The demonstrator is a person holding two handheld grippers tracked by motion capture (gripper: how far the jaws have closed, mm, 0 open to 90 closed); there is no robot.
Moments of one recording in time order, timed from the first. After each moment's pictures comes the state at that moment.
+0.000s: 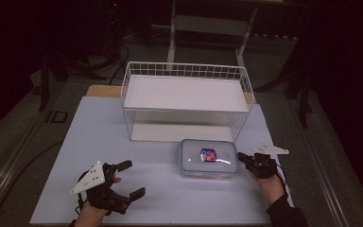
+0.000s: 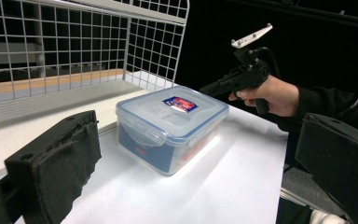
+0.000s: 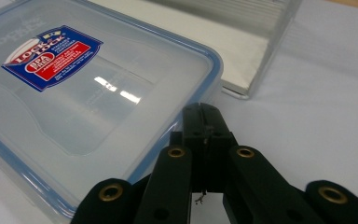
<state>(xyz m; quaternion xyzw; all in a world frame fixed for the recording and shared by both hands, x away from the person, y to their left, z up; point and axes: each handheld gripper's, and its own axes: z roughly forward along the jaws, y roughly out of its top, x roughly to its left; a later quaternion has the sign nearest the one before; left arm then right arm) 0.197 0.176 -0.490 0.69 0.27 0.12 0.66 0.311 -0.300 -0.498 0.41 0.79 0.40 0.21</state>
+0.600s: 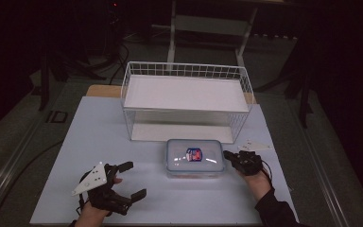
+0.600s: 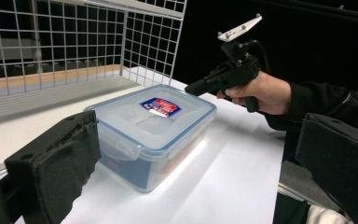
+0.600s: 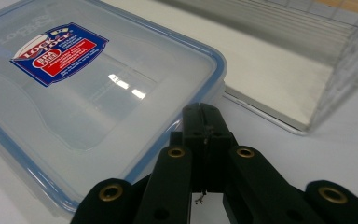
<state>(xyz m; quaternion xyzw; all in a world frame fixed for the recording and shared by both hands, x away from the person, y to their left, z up) 0.197 0.173 -0.491 0.69 0.27 0.12 0.66 0.318 -0.259 -0.499 0.38 0.81 0.41 0.19</state>
